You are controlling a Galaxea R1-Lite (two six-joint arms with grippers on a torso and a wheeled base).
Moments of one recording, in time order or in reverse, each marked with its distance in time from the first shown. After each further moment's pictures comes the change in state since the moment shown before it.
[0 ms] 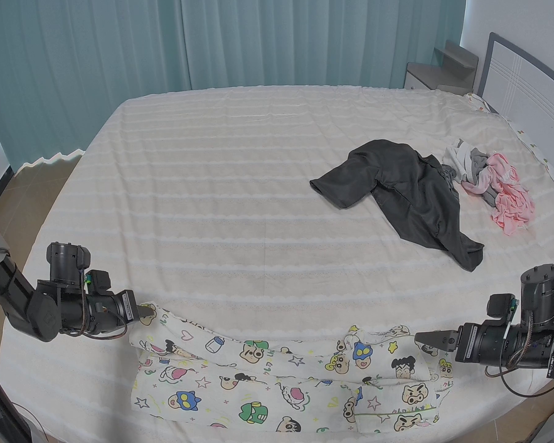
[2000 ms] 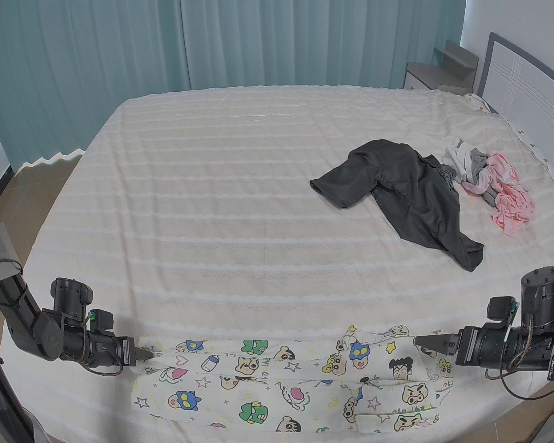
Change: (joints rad) left arm 0.057 0.104 0.139 0.007 0.008 0.279; right arm 0.007 -0.007 0.012 0.001 0.000 -0.003
